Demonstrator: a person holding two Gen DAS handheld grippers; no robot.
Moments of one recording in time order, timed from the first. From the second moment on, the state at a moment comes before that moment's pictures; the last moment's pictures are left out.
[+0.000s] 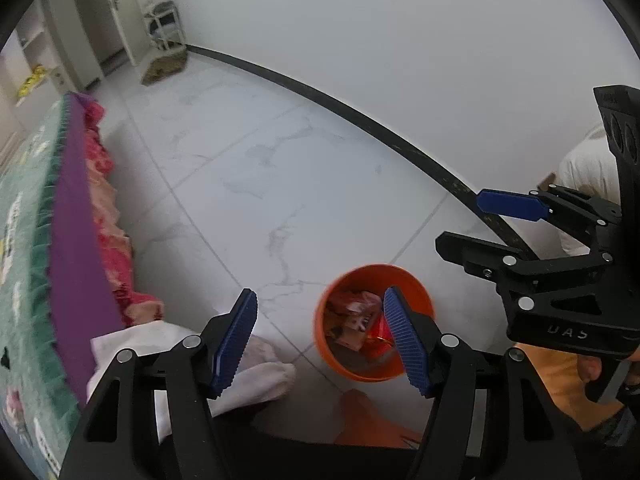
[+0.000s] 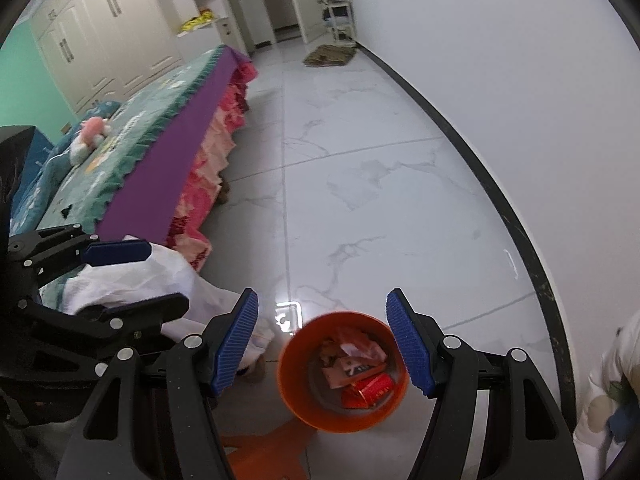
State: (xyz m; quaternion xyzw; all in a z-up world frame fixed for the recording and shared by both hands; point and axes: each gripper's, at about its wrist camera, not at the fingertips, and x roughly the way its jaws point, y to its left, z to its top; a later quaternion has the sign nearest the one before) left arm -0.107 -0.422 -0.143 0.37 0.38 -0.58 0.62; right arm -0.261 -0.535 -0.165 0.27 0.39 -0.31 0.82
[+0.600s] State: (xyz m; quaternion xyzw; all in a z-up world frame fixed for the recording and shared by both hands) left arm -0.003 -0.324 -0.085 0.27 0.36 -0.46 0.77; right arm -0.123 -0.465 -0.096 0.18 0.37 -0.17 0.89
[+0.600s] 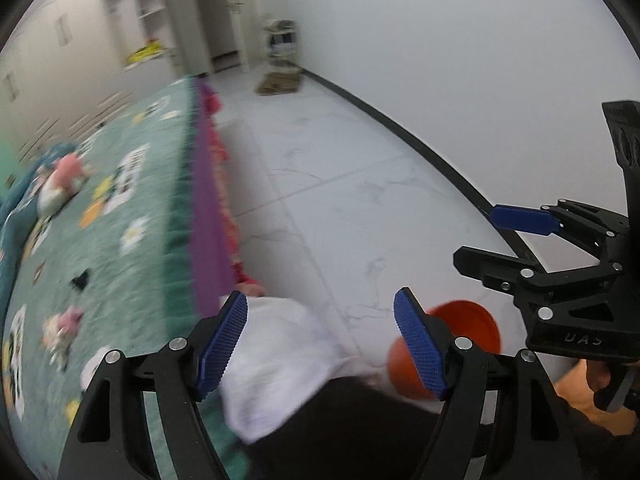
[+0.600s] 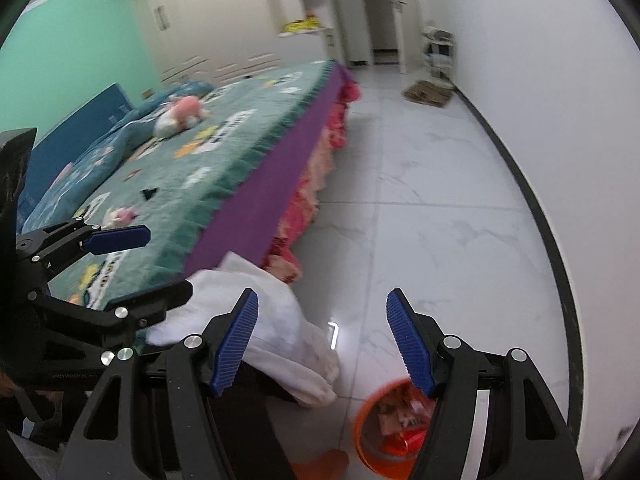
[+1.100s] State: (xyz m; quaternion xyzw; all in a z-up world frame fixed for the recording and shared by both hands) left arm 0.089 -0.196 -0.063 0.19 0.39 -0.30 0.85; right arm 0.026 -0.350 -0.068 0.10 0.38 -0.02 0.92
